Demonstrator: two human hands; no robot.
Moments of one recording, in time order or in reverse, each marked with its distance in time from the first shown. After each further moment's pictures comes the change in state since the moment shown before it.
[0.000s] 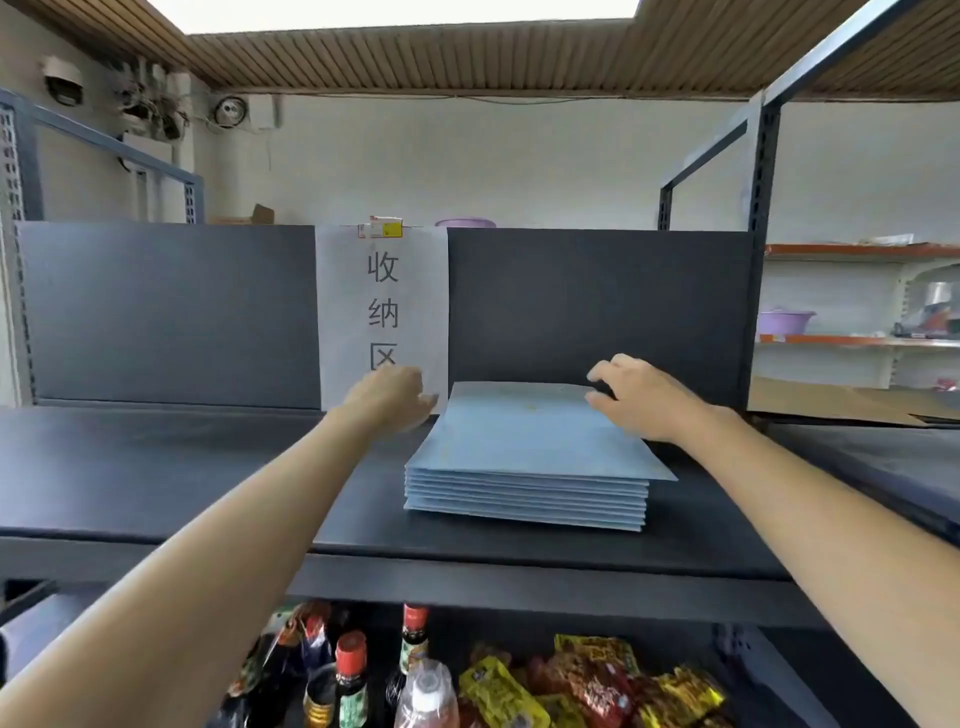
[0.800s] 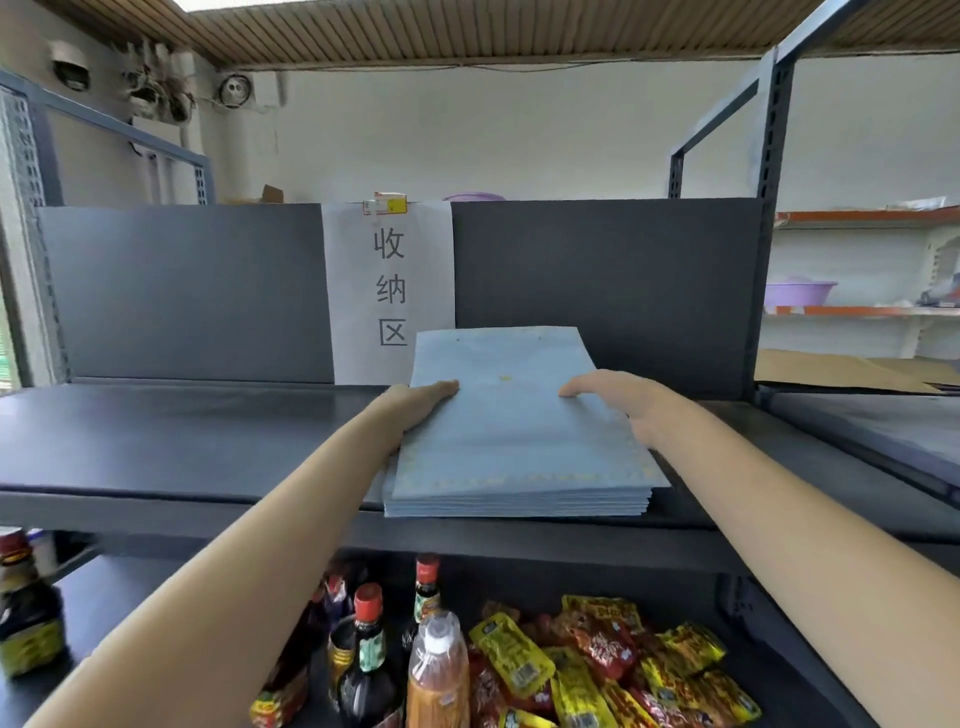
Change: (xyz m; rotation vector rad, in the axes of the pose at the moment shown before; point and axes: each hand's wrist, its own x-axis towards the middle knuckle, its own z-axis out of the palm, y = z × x) left_hand -0.050 0.009 0.015 -0.893 -0.214 -0.473; right_hand -0.034 -0.029 0.015 1.060 -0.267 0.465
